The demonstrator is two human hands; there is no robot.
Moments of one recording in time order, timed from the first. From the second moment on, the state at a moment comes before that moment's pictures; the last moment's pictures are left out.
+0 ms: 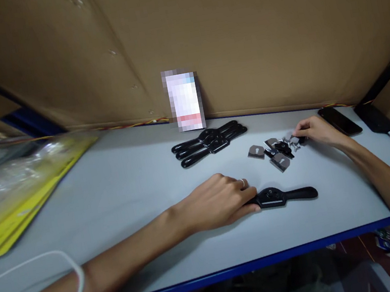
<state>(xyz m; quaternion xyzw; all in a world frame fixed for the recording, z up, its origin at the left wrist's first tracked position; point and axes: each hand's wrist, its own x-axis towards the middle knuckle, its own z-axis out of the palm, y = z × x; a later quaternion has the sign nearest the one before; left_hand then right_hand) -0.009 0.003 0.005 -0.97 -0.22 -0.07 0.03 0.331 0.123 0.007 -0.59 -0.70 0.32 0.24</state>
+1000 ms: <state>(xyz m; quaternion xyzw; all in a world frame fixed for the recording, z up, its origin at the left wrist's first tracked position) -0.009 0.002 0.004 -0.97 -0.23 -0.03 0.04 0.368 0.125 0.032 -0.59 -0.67 0.41 0.22</state>
